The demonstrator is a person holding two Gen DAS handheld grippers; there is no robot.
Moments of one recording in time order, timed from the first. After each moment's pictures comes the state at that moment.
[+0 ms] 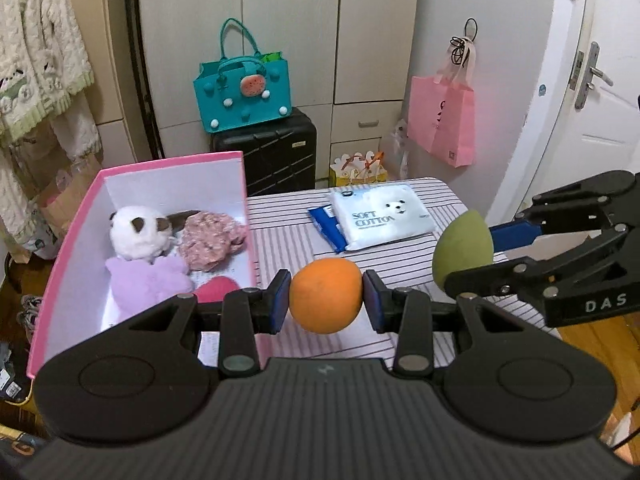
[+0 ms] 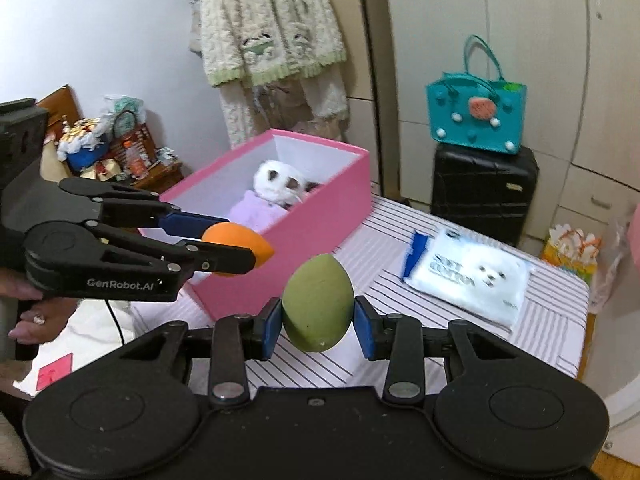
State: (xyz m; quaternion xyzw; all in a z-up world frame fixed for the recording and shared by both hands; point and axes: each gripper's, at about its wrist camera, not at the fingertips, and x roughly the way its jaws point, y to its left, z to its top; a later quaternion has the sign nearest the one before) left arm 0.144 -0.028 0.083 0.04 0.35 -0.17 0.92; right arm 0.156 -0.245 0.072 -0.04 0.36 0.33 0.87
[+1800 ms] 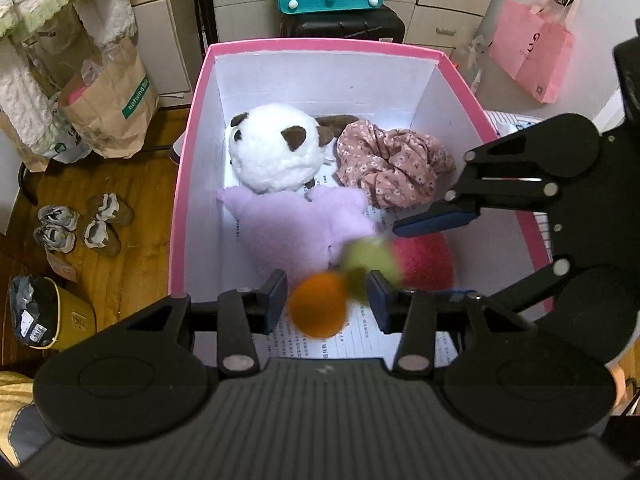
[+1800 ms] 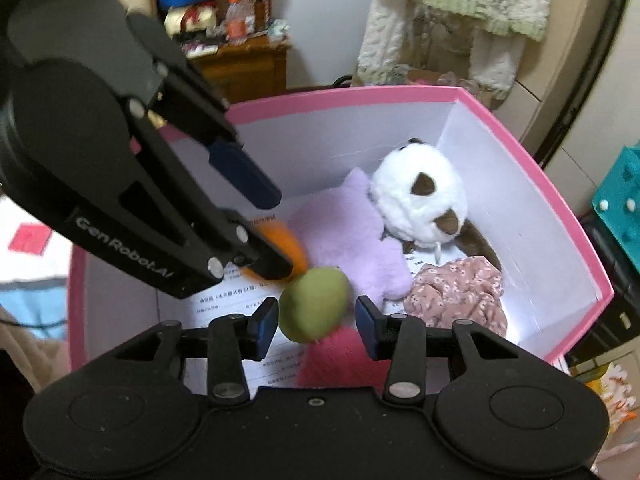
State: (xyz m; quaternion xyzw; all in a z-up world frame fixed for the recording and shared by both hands) left arm 0.283 0.119 0.018 0.02 0.51 -0.12 0.85; right arm 0.279 -0.036 0.010 -0.25 0.40 0.47 0.75
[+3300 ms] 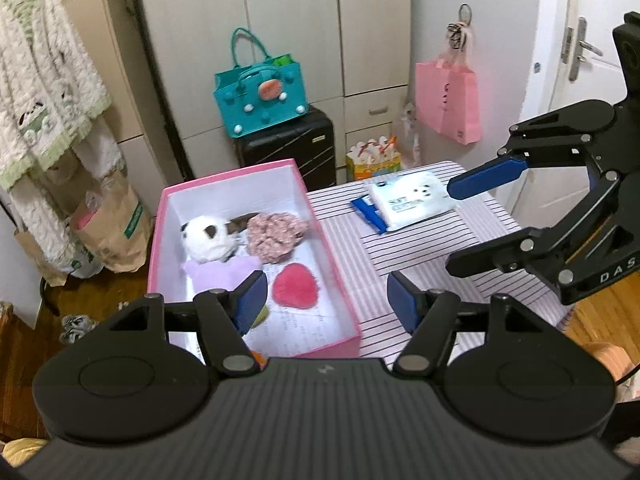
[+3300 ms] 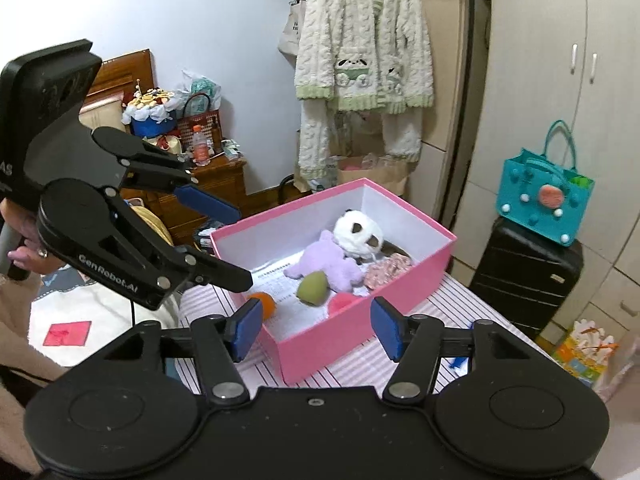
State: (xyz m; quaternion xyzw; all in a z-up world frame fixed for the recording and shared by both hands) left arm 0.112 0.025 0.146 0.10 0.36 -0.18 0.91; right arm 0.131 -0.191 0.128 -0.13 0.30 0.40 0.86
